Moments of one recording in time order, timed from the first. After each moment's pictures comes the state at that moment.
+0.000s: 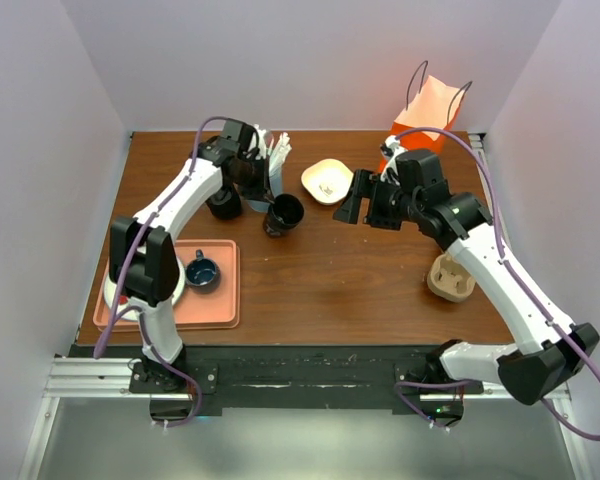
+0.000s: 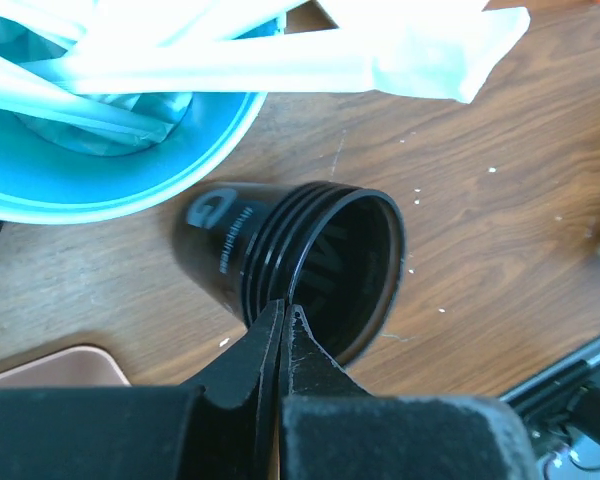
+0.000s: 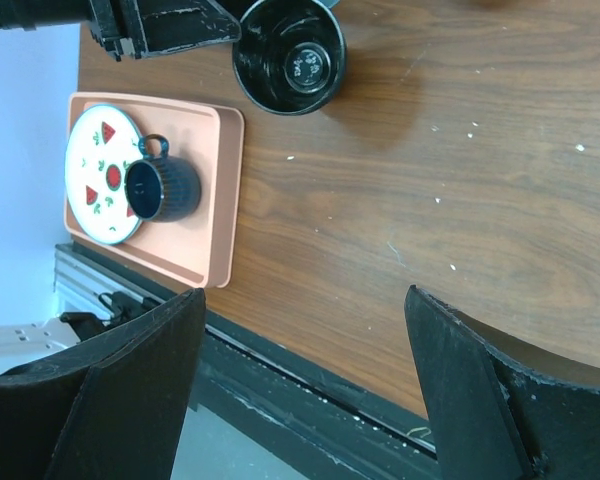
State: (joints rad) left arm -0.37 1.90 1.71 -0.79 0.26 -0.34; right arm 0.49 1.25 1.38 -0.80 -0.17 0.58
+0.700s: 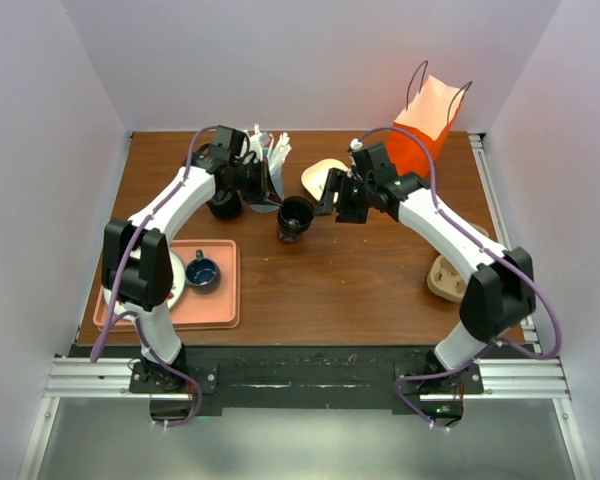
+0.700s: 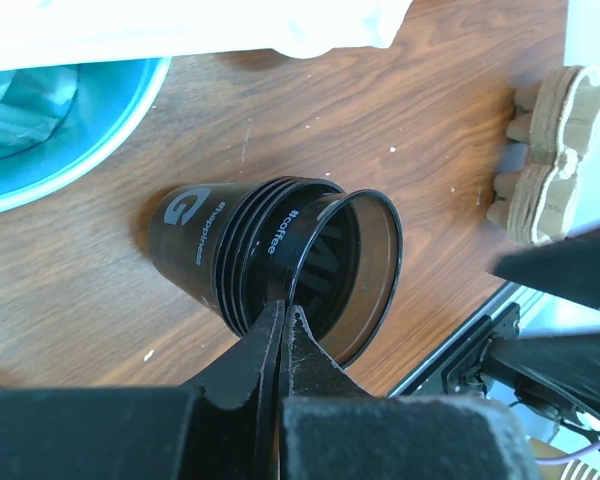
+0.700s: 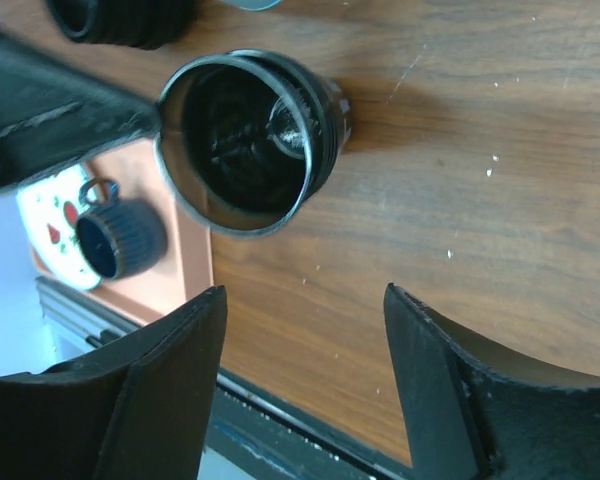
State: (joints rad) left arm -0.32 1.84 1.56 -0.63 0.51 -0.41; right arm 0.49 1.59 1.39 -0.62 -0.20 0.65
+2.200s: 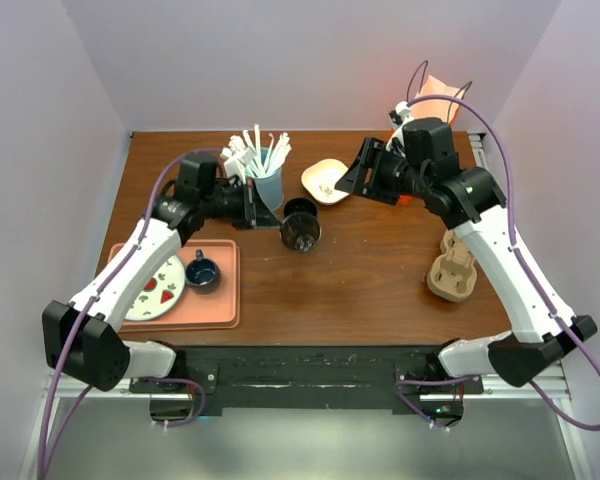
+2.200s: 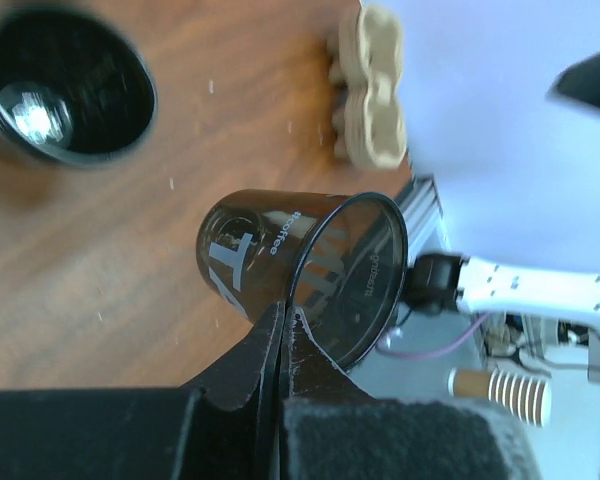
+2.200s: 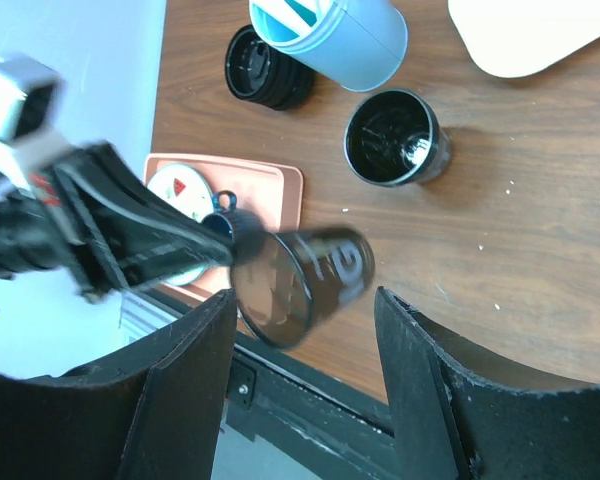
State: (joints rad) left arm -0.35 1.33 1.20 -0.47 0.70 -0.56; right arm 0.50 1.37 1.69 -0.90 -0.14 0.66
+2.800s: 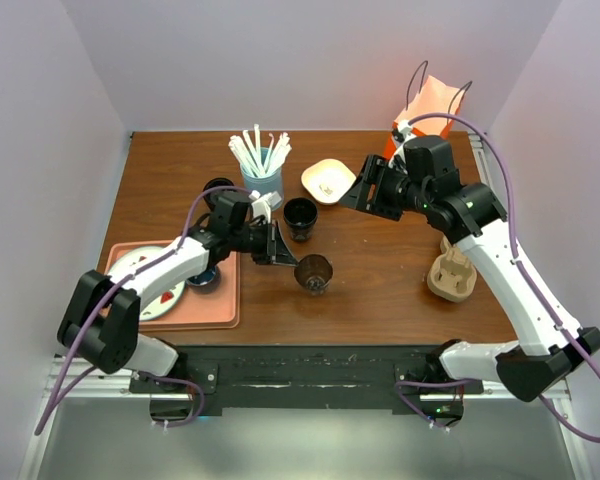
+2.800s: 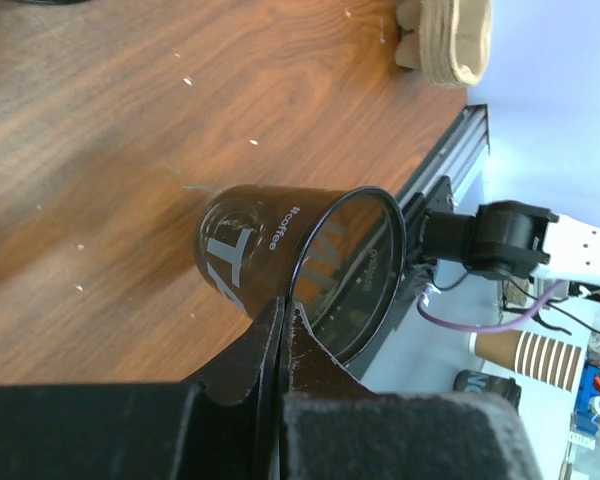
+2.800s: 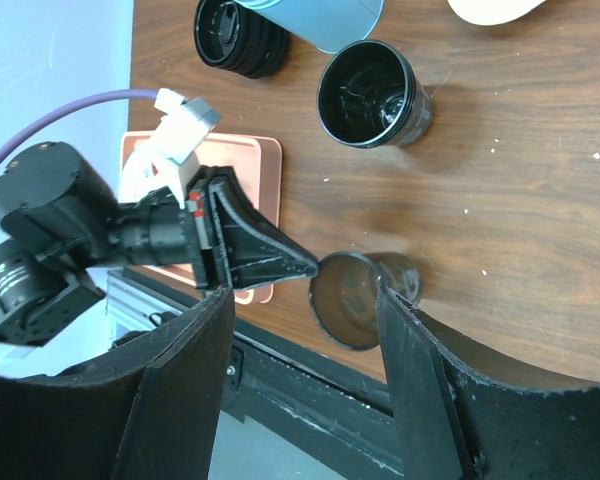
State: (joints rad) left arm -0.49 1.42 0.86 -0.16 0.67 -0.61; right arm 0.50 1.27 1.54 -0.88 -0.14 0.68
